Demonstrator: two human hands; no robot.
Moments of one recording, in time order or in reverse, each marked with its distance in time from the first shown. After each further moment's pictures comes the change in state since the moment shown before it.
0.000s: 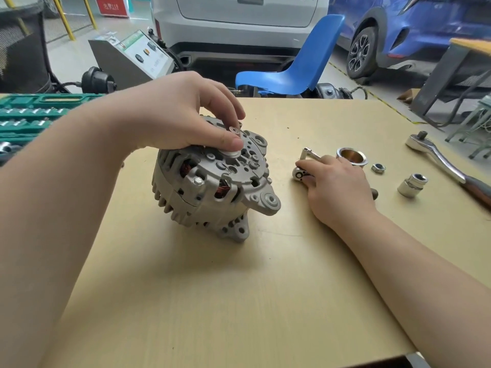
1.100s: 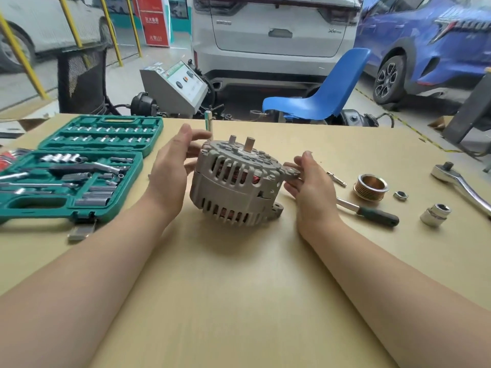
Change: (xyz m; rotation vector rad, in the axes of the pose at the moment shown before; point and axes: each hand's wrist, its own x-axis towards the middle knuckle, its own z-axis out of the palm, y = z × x) left_hand -0.047 -0.071 0.067 -0.848 0.749 -0.277; right_hand 0.027 -0.088 0.011 1.546 0.026 0.474
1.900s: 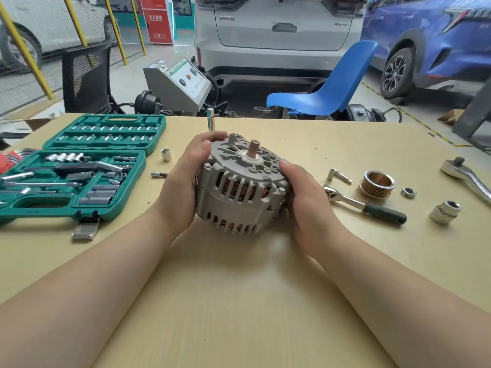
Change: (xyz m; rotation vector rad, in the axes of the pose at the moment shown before) left_hand -0.030 0.009 0.015 -0.198 -0.213 -0.072; right_hand -0.033 -0.007 0.006 0.062 -0.302 0.203
